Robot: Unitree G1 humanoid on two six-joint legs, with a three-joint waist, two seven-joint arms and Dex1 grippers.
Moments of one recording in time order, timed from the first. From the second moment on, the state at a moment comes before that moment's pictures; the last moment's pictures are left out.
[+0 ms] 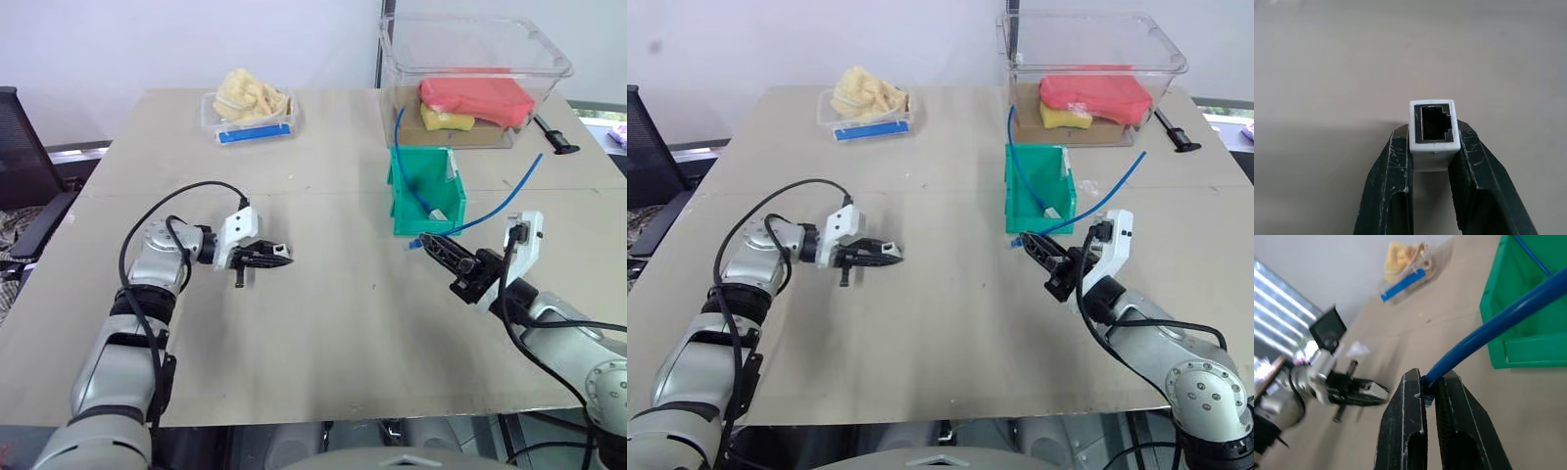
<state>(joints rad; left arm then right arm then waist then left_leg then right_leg) -0.67 0.66 -0.13 0.70 -0.14 -0.14 -1.46 -0.03 -0.57 -0.10 -0.70 1.41 0.70 -0.14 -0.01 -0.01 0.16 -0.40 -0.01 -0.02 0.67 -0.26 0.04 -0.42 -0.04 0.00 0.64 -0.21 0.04</state>
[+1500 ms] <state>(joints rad) -0.75 0.37 -0.44 0.44 0.05 0.03 -1.25 -0.58 -0.67 0.35 -0.27 0.40 0.68 0.87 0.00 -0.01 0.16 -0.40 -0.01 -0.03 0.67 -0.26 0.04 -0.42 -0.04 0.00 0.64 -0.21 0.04</state>
